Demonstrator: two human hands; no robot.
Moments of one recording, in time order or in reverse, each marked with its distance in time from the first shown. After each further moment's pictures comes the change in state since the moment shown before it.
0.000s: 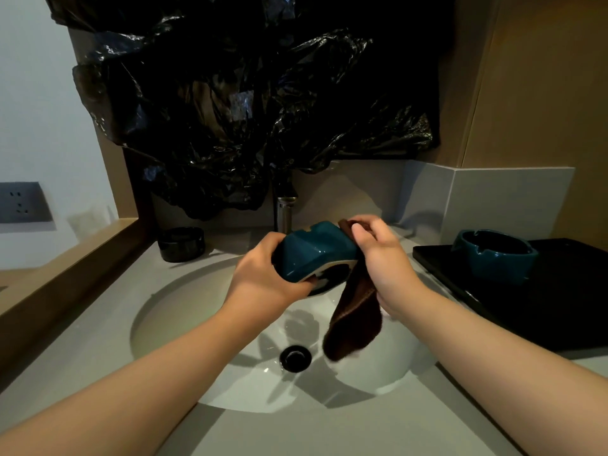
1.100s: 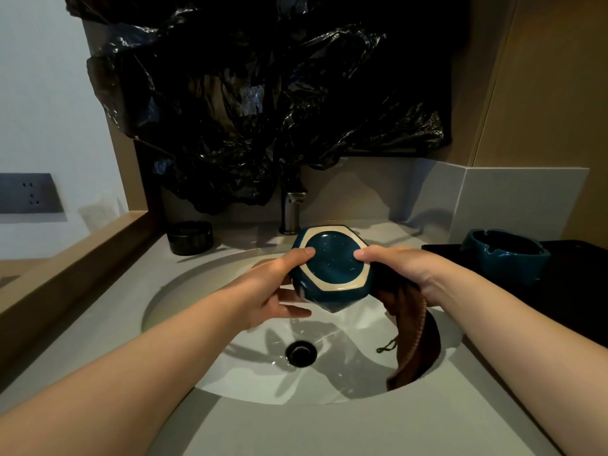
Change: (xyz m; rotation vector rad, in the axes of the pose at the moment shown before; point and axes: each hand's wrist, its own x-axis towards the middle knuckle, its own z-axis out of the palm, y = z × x) left_hand 0.009 -0.004 -0.009 -0.658 -0.434 -0.591; right_hand 0.007 -0.016 -0.032 -0.345 -0.309 0.632
